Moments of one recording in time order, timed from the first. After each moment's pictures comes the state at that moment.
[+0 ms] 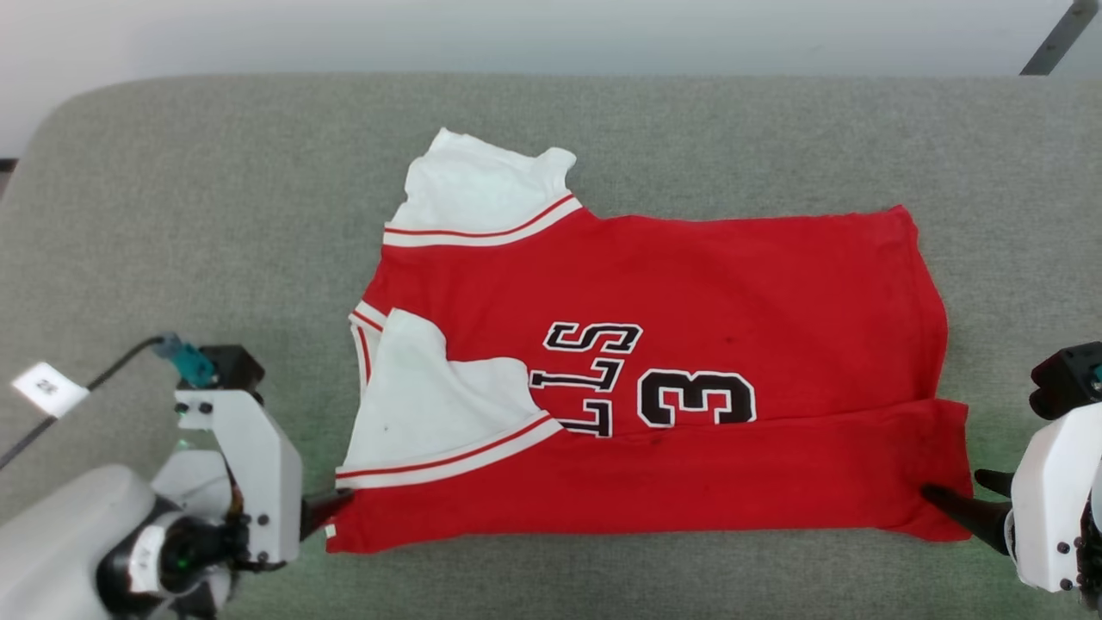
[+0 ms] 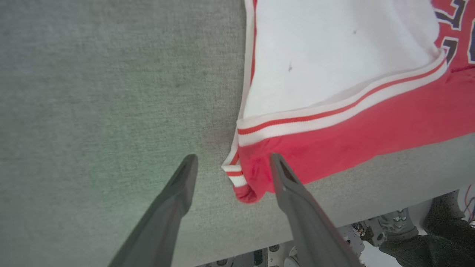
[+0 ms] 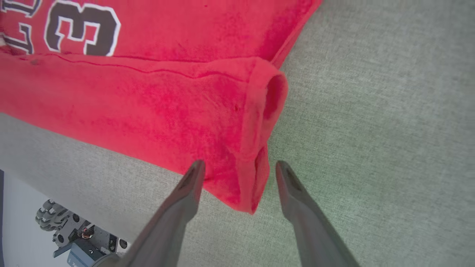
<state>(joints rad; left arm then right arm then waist) -0.64 0.93 -0.96 0.02 -1.40 0.33 0.61 -0.19 -0.51 0.08 -0.07 0.72 0.13 1.03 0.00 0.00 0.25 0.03</state>
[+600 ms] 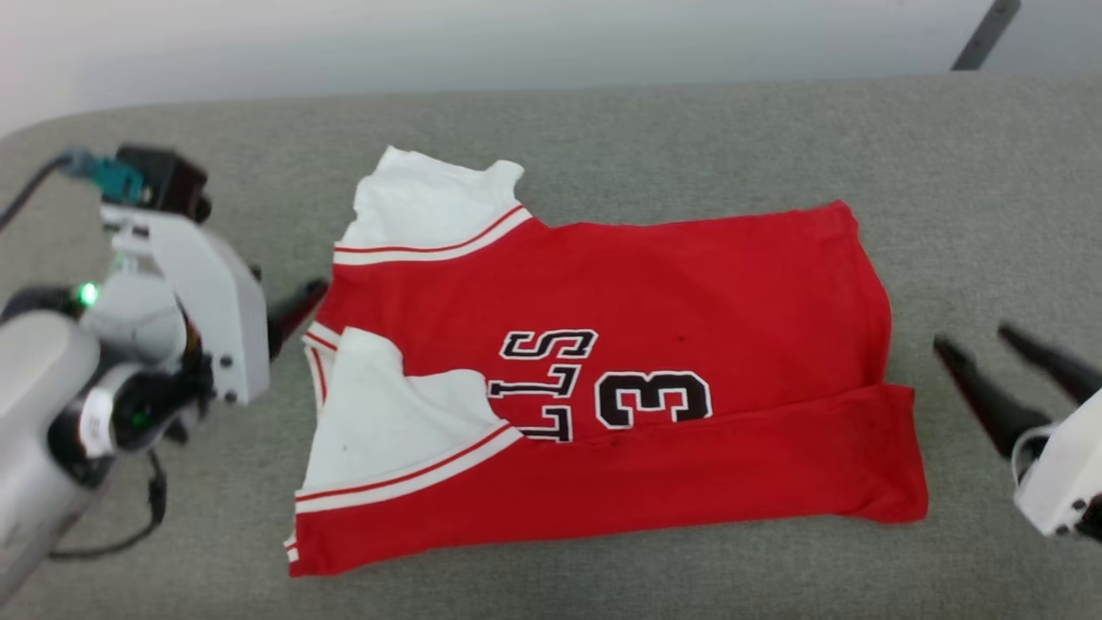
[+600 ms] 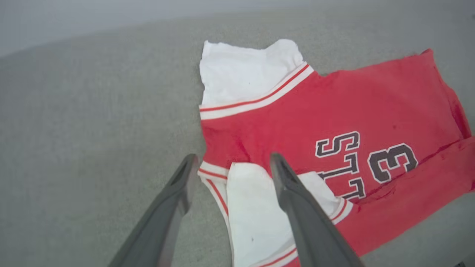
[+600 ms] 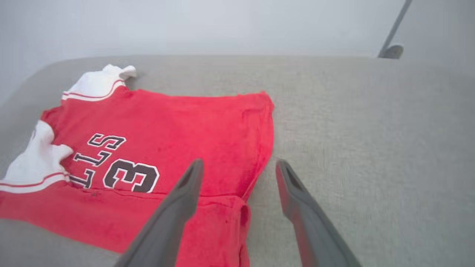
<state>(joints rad) -0.87 0.93 -0.88 0.04 -1.25 0.27 0.53 -0.18 -0.42 -0.01 -0.22 0.63 0.13 0.66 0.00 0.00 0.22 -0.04</state>
